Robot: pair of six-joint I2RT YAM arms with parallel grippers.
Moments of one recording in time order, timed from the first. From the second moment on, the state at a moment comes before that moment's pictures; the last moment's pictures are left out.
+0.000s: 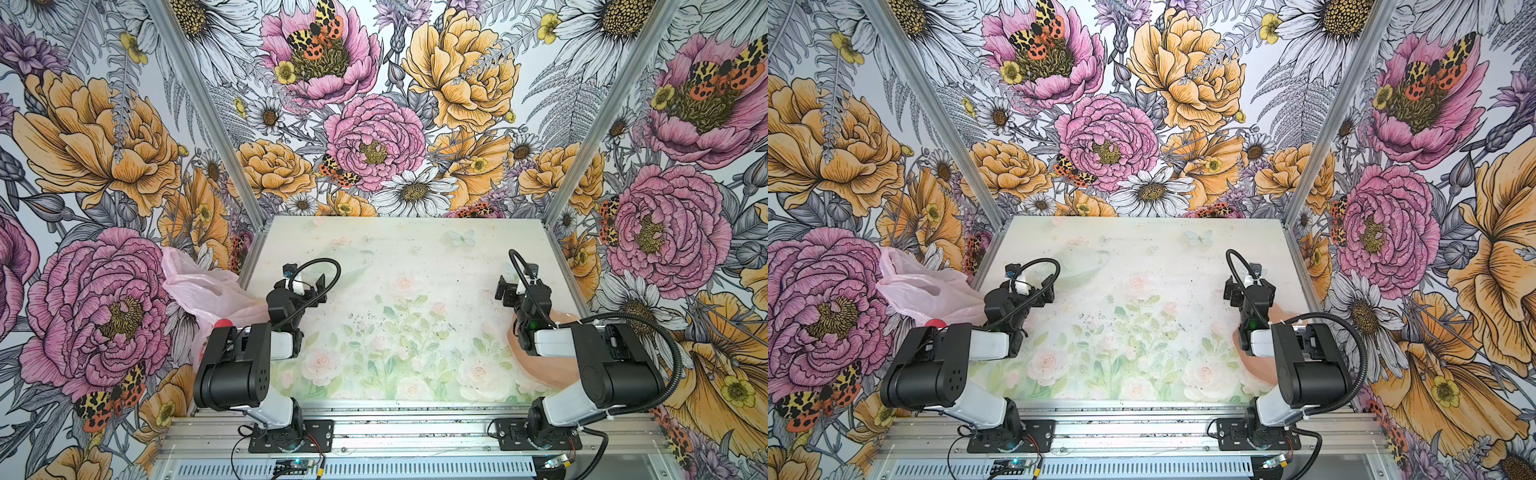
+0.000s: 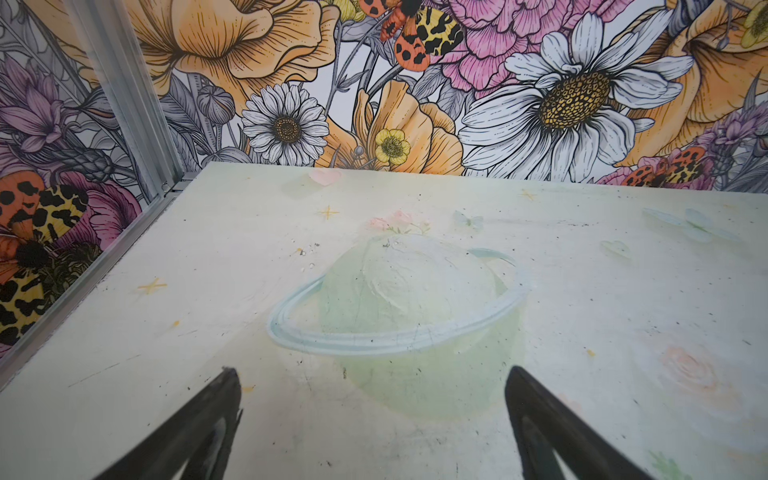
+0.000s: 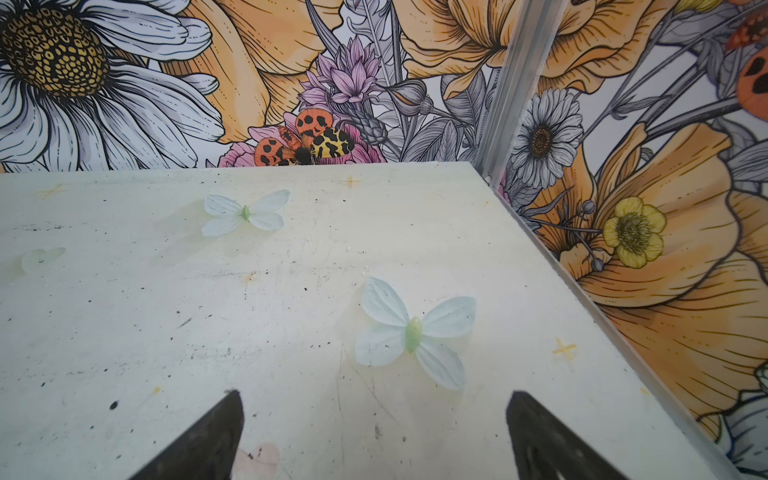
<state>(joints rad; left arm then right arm) 0.07 1.52 0.36 0.97 0.16 -0.05 -0.01 1.53 0.38 0.85 0.16 0.01</state>
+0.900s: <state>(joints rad) -0.21 1.04 1.02 -0.15 0.10 -0.41 -0.01 0.72 0.62 0.17 0.02 0.32</state>
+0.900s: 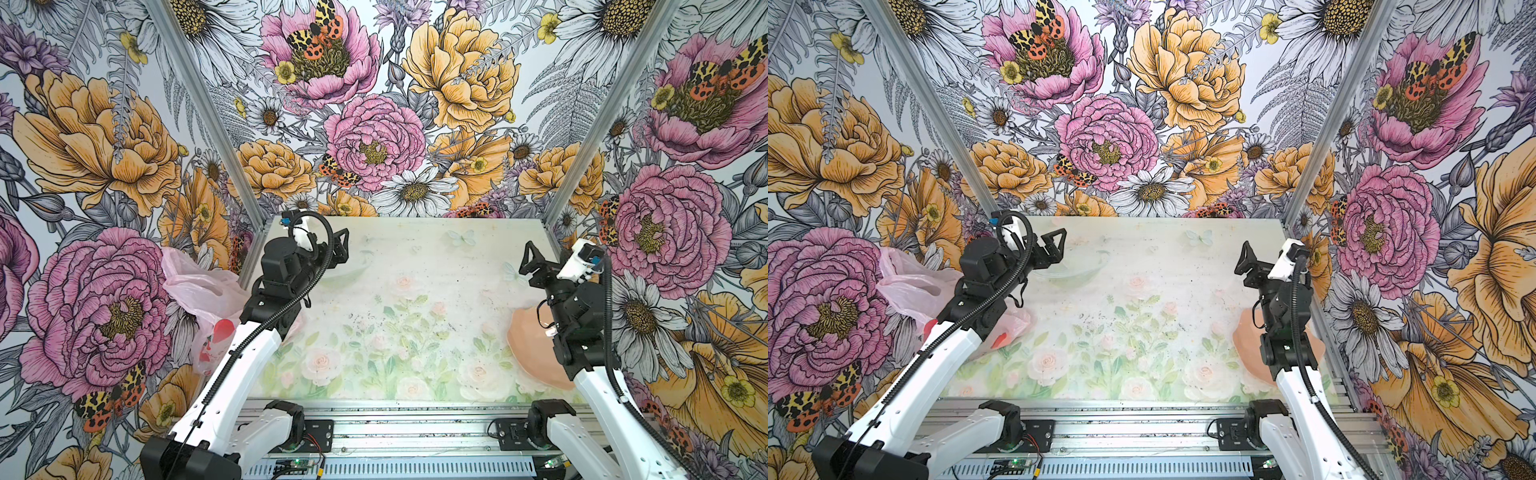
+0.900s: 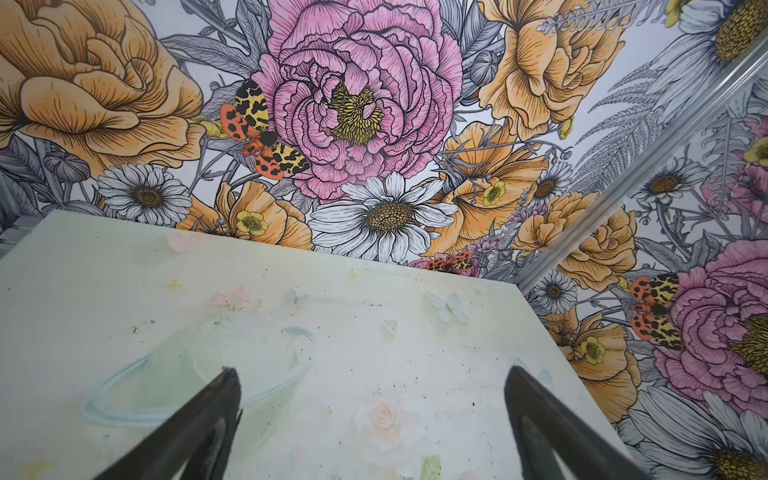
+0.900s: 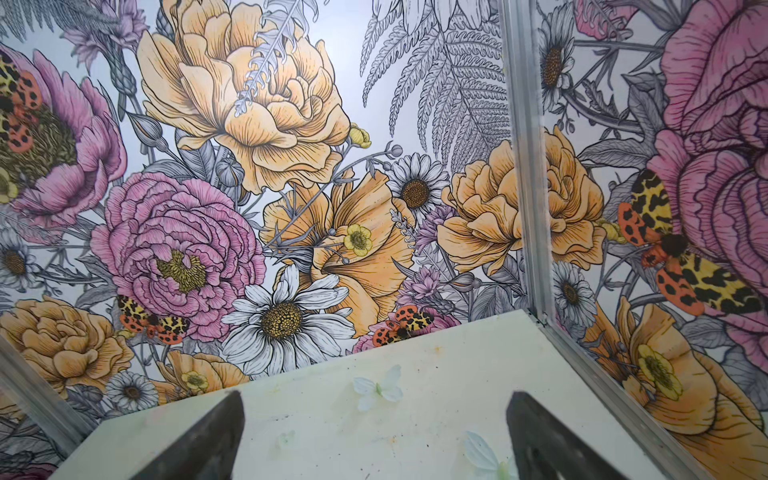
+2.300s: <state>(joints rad) 0.25 0.85 1.10 -0.82 -0.77 -0.81 0.07 1.09 0.78 -0.02 -0.34 0.49</state>
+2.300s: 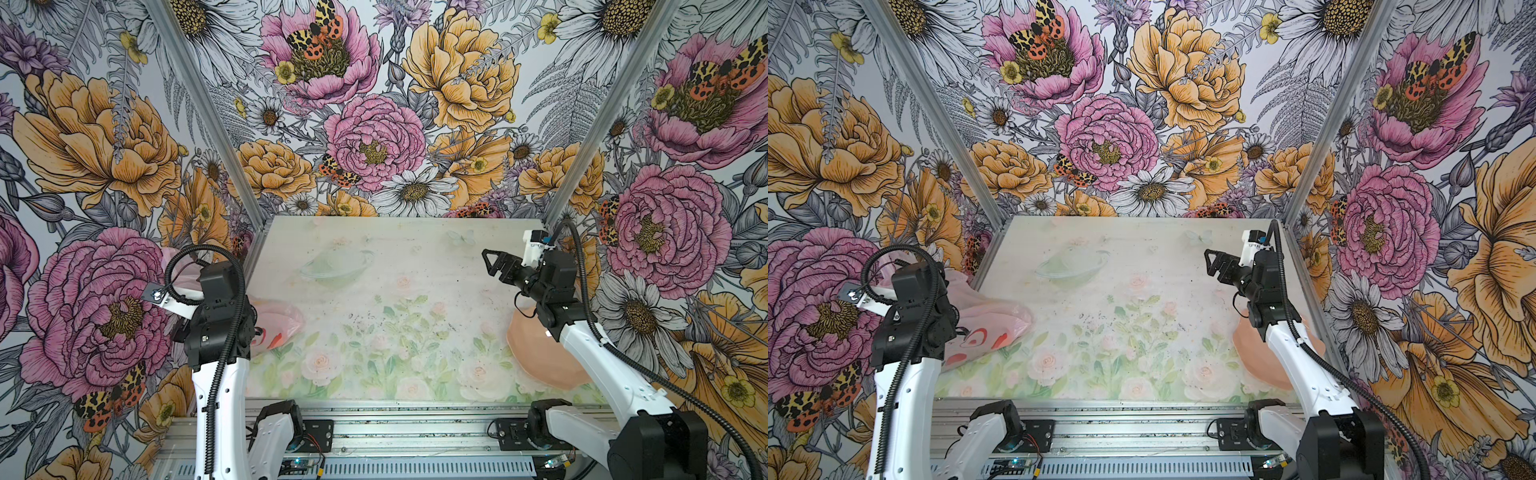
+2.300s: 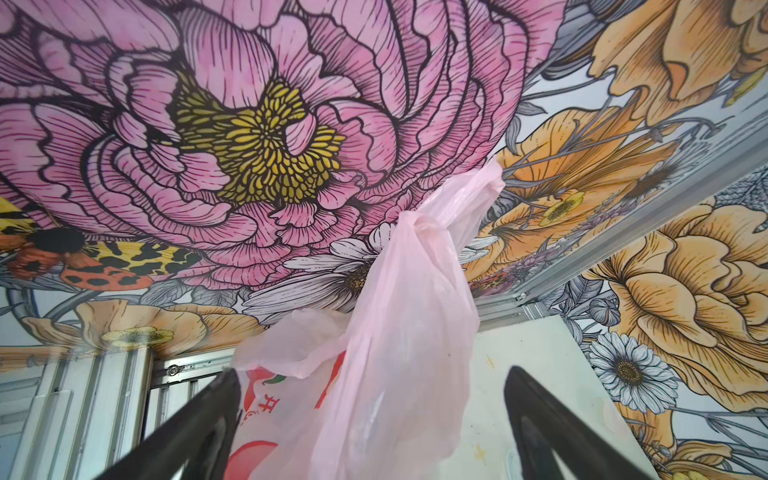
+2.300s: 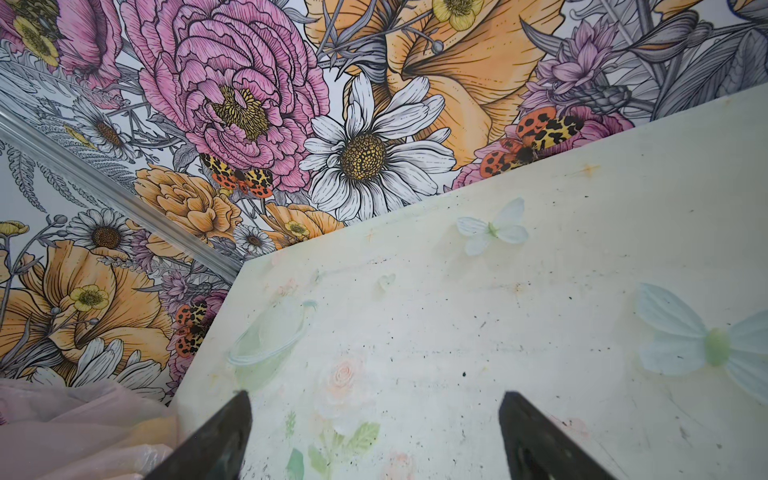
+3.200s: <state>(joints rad) -0.24 1.23 1.16 -0.36 -0.25 -0.60 0.08 1.06 0.69 -0.05 -0.17 0.63</state>
